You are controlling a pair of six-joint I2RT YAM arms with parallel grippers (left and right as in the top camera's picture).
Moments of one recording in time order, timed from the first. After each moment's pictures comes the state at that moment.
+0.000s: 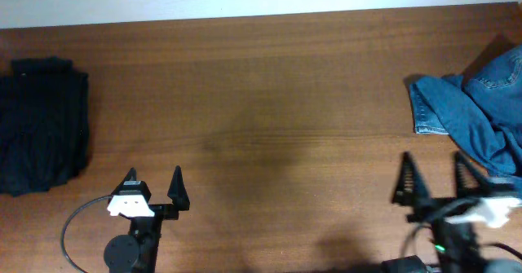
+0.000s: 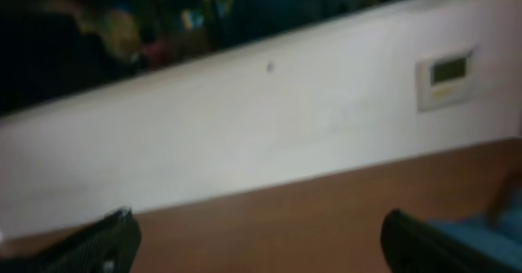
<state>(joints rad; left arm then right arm) 0.01 0.01 0.02 -0.07 0.09 -0.18 0.10 0.18 0.76 -0.51 0.10 0.26</state>
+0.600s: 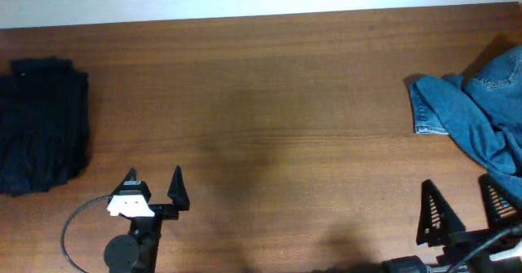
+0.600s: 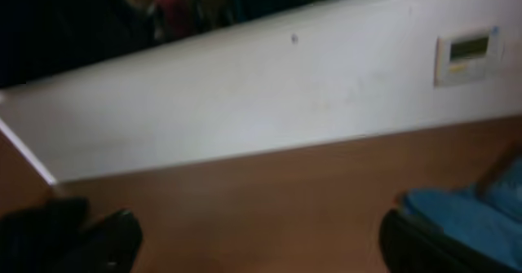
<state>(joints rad) 0.01 0.01 0.02 -0.07 0.09 -0.18 0.10 0.37 1.25 -1.00 -0.02 0.25</state>
